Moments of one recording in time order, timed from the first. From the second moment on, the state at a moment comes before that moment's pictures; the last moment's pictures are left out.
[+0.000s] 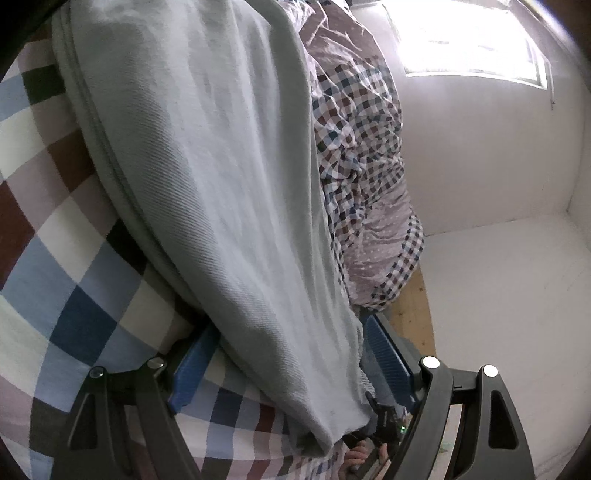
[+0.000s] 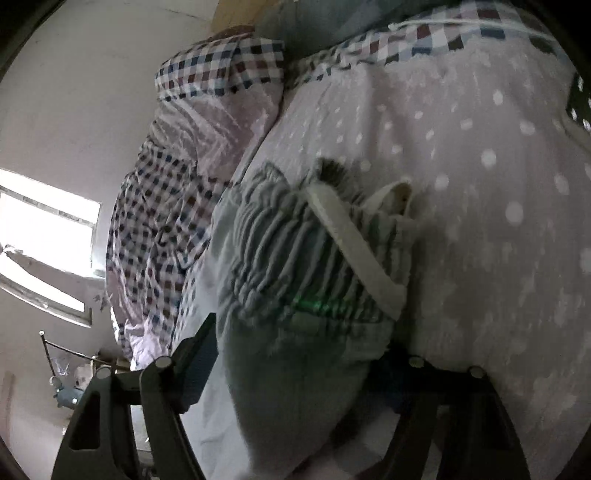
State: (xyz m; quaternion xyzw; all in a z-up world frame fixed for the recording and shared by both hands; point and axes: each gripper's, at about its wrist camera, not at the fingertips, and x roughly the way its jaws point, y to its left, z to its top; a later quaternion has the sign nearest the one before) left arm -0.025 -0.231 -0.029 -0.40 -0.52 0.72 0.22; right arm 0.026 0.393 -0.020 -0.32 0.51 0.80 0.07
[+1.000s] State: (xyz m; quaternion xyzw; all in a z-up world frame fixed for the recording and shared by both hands) left arm -0.022 -0.233 -0.026 -0.41 -0.51 0.73 0.20; right arm 0.007 0.479 0.028 -0.40 0.40 0.81 0.18
